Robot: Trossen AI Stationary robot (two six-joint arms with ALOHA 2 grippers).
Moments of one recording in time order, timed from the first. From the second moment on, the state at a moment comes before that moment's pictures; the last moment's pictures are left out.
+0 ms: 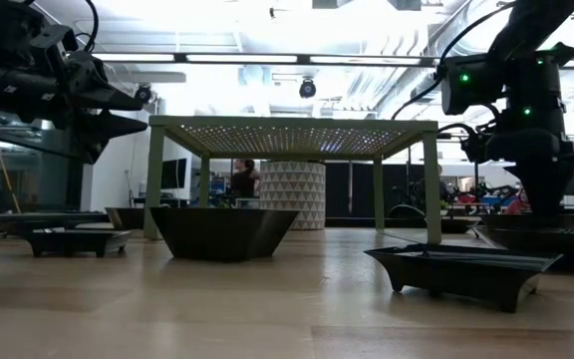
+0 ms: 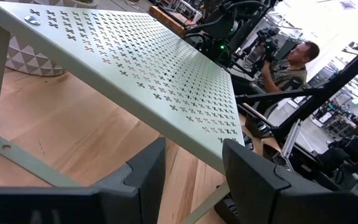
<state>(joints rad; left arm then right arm) 0.29 0.23 0.02 0.10 0.19 -0.55 -0.27 1.23 0.59 -0.93 -0.01 0.63</state>
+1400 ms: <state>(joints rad) 0.29 0.23 0.02 0.10 0.19 -0.56 -0.27 0.71 0.68 -1.01 -0.11 0.93</state>
